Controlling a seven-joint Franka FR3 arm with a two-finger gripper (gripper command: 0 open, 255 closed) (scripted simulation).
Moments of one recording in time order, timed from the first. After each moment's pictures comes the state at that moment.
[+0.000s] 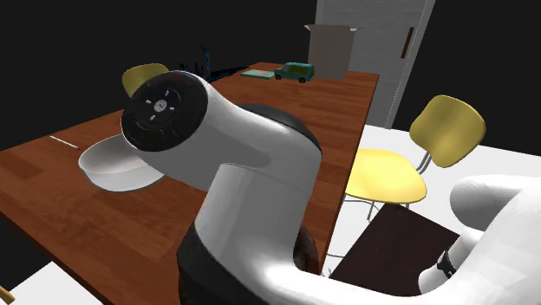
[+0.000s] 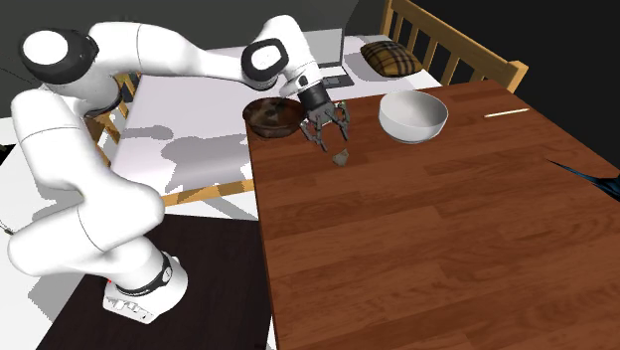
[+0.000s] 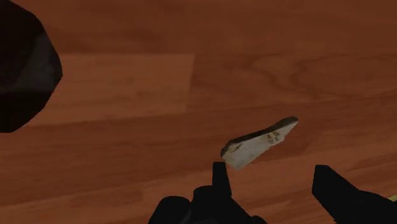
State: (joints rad) arm -0.92 -0.98 1.48 -2.05 0.35 2.12 1.63
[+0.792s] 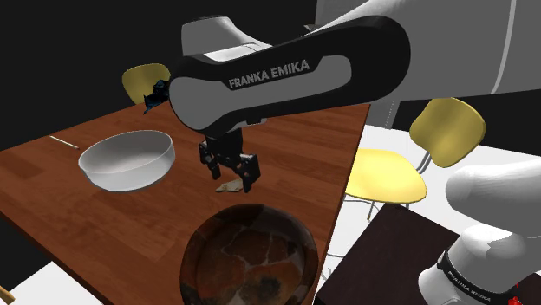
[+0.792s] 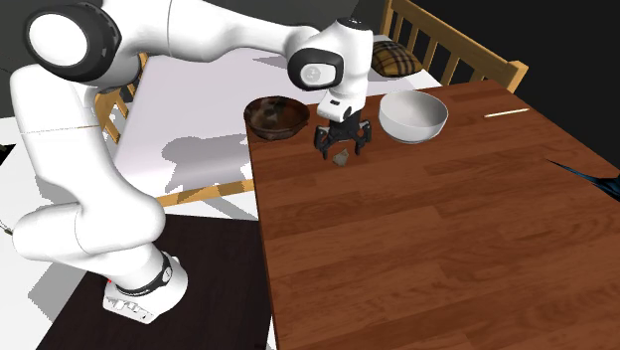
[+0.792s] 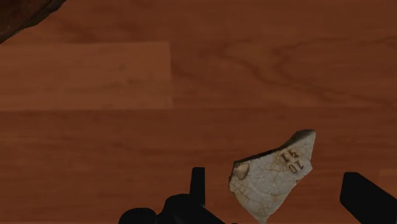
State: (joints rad) arm -1.30 -0.58 1.66 -1.89 0.57 1.88 1.47
